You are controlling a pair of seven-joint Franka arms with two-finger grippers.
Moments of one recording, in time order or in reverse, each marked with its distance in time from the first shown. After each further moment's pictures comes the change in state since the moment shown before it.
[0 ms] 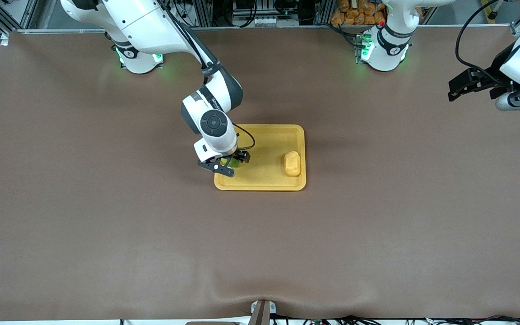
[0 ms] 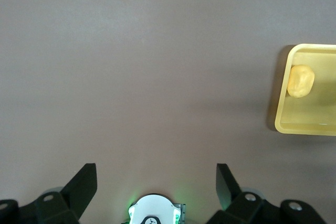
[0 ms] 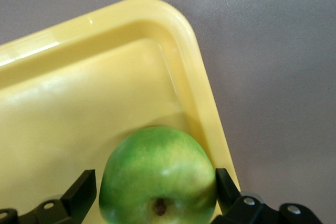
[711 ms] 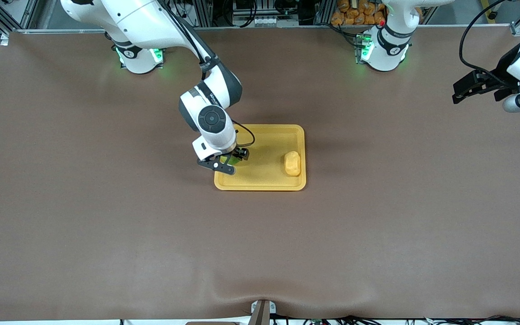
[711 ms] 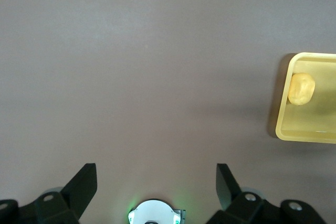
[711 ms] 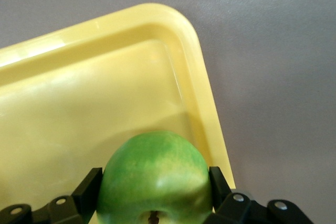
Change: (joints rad) left arm 0.013 0.000 0.004 0.005 0.003 0.017 -0.001; right arm 0.000 -0.026 0.002 -0.005 0.000 -0.017 -0.037
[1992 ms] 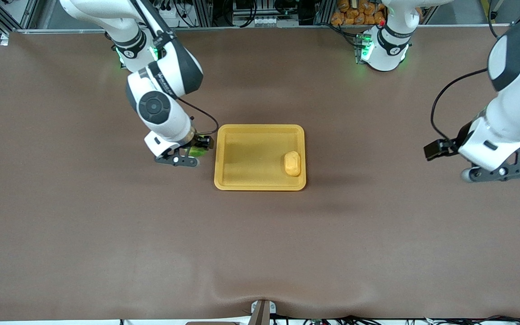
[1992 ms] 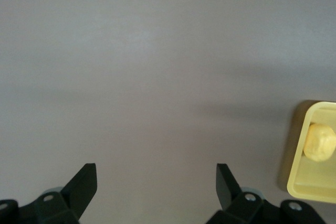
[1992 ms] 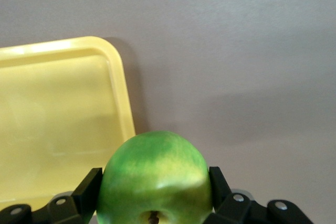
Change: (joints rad) left arm 0.058 0.242 -0.124 0.077 0.108 0.168 -0.120; right arm -0.133 -0.264 0.000 -0.132 0.000 -0.171 -0.277
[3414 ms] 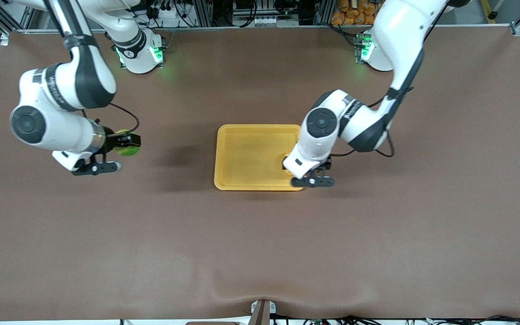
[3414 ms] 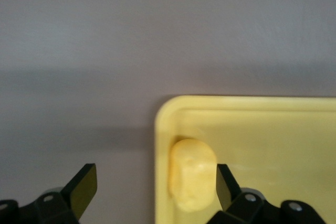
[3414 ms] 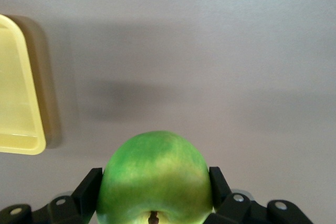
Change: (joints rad) left arm -0.441 0.345 0.001 -0.146 0.023 0.504 -0.437; right arm -0.351 -0.144 0.000 0.010 -0.001 -0.309 -0.550
